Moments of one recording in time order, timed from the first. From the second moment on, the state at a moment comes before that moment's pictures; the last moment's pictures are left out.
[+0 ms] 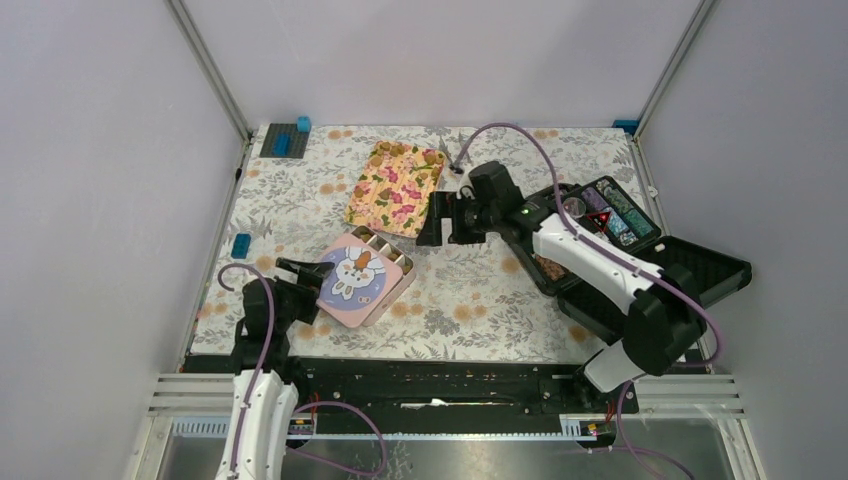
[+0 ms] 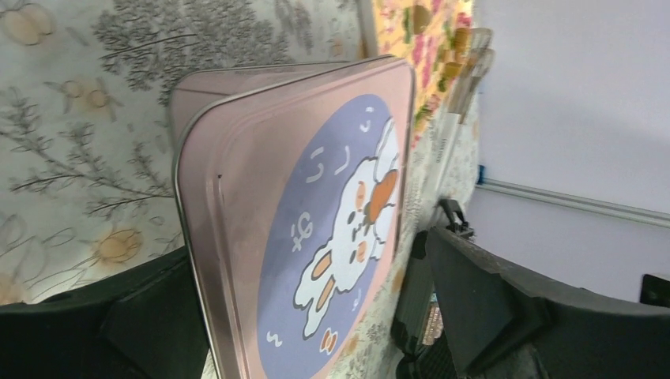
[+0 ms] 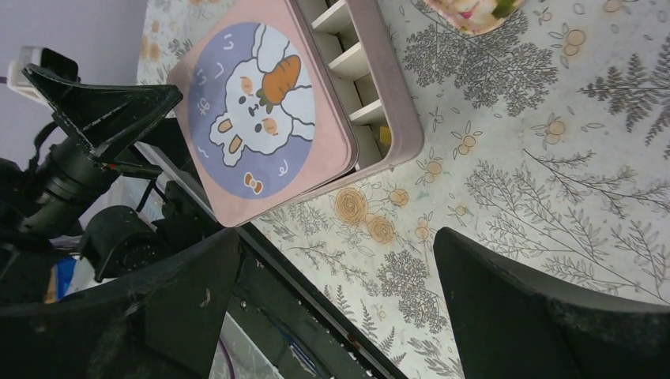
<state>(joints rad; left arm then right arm) 0.09 0.33 0.19 -0.35 0.22 -1.20 0.65 1.51 1.22 -0.41 -0.33 0.55</state>
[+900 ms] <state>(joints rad) 0.09 0.68 0.32 -0.45 0.25 -1.09 0.73 1.68 1.27 -0.43 -0.36 0.55</state>
